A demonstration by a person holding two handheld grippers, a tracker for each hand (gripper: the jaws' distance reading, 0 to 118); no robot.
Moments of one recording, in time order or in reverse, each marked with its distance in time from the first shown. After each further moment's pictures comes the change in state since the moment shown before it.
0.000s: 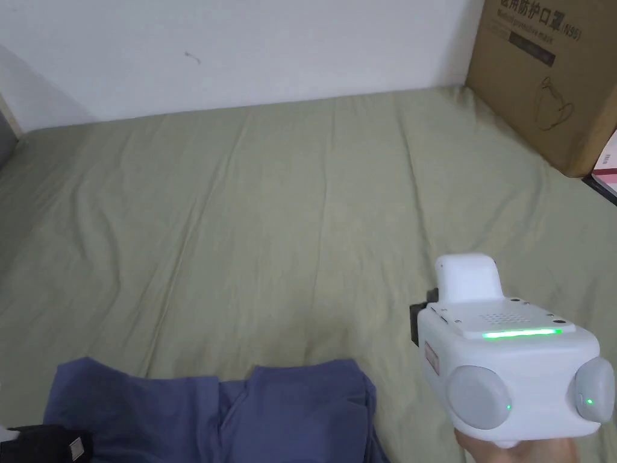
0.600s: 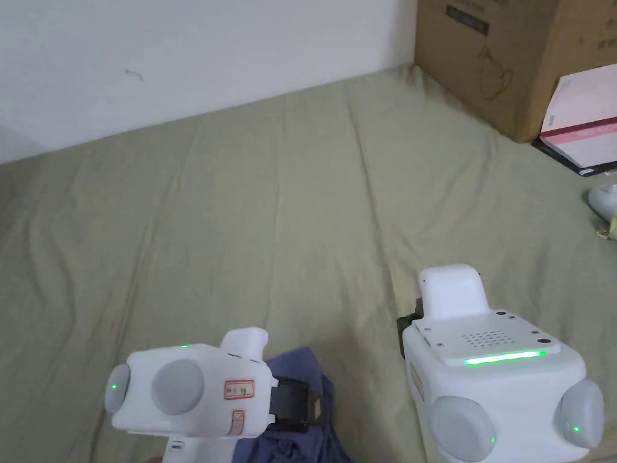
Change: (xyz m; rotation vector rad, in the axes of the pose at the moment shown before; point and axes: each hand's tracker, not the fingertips) left arm 0.235 -0.018 -0.161 -0.260 -0.206 -0.382; right arm 0.068 -0.044 0.000 -0.036 -0.021 -0.088
